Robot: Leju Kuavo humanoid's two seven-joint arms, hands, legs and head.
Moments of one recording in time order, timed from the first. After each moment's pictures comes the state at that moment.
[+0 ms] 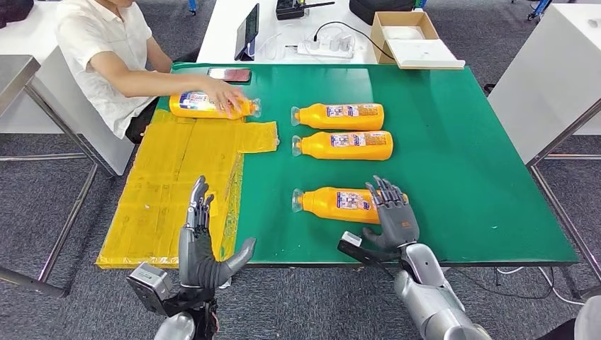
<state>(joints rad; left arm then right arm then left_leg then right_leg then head) 0.05 -0.20 -0.36 -1.53 0.06 0.23 -0.57 -0.42 -0.04 0.05 -0.56 1.21 -0.62 -0.28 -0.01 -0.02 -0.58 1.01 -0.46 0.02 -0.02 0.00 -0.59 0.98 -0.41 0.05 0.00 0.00</state>
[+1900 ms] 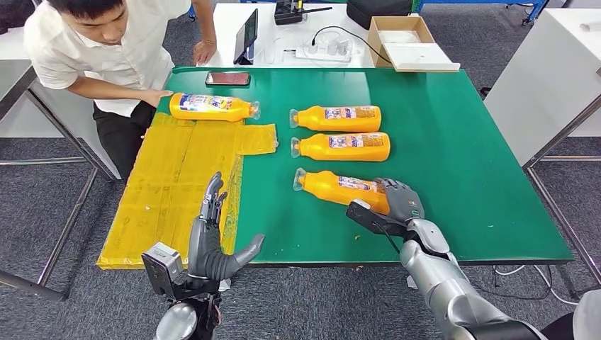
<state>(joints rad) 0.00 -0.19 -0.36 -1.50 0.06 0.18 -0.46 -0.56 -0.05 0.06 -0.45 1.00 -0.19 -0.19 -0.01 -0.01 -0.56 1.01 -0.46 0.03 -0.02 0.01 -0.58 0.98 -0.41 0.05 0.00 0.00</state>
